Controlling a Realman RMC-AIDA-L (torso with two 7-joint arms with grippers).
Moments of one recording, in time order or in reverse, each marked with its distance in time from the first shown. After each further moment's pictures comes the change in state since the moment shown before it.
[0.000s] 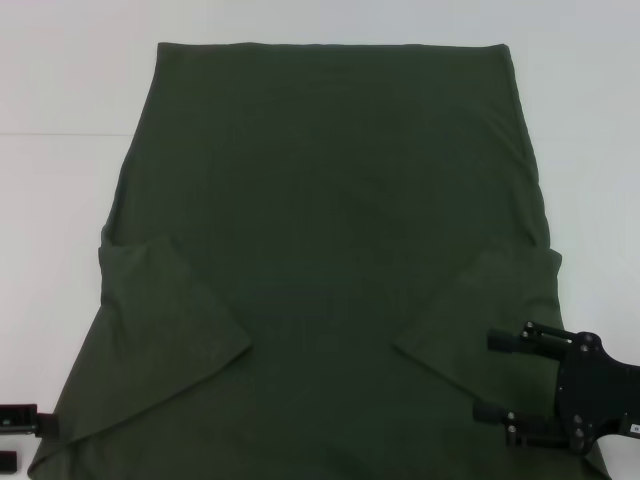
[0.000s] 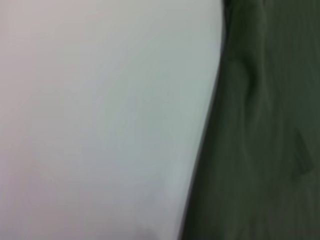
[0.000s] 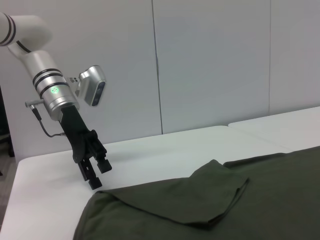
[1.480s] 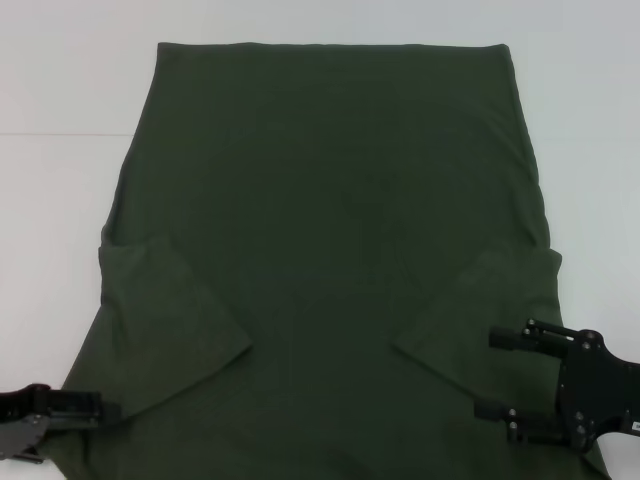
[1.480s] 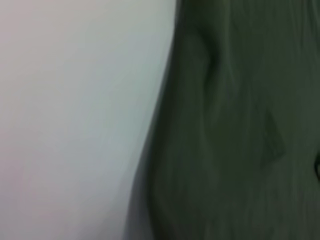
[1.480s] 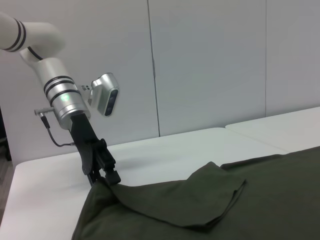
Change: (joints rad) left arm -0.081 -0.020 0.027 -0.101 0.013 -0.034 -0.011; right arm 0.000 0.000 0.008 0.000 0.004 -0.003 0.009
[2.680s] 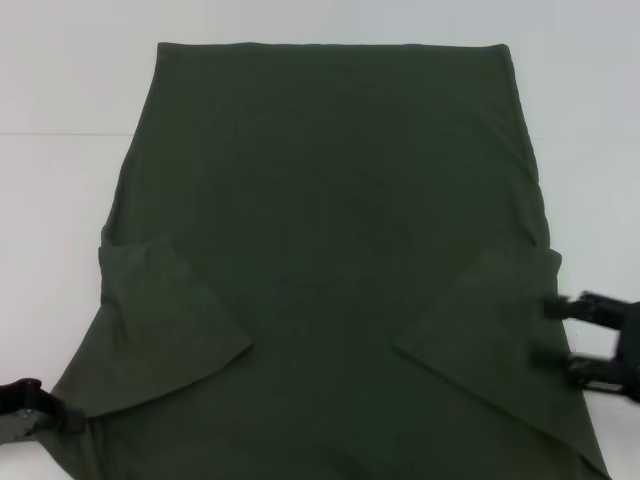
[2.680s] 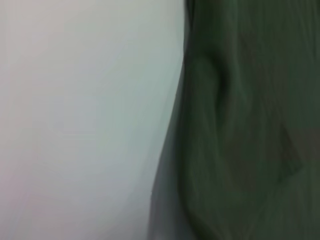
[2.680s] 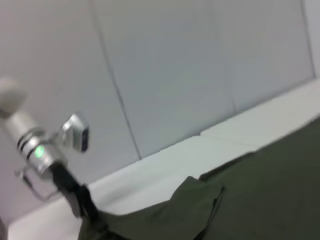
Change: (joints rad) left arm 0.003 -0.015 0.032 0.062 -0.002 -0.028 0.006; right arm -0.003 -0.035 0.093 -0.088 0.003 -0.079 0.357
